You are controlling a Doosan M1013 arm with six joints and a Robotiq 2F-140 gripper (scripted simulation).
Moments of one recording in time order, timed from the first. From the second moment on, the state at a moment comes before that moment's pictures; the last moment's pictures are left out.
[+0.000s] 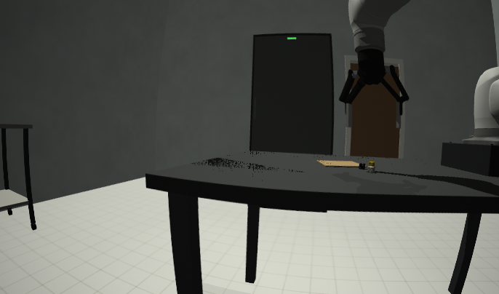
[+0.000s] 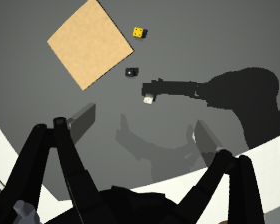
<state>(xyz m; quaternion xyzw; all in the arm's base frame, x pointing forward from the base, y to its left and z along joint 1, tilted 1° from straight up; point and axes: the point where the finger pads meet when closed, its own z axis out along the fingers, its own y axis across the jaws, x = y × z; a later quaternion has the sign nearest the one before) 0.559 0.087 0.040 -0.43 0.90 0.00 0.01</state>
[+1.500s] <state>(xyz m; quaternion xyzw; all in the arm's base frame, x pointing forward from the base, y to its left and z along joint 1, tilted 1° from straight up) 0.561 0.086 0.021 0.29 0.96 0.01 0.00</state>
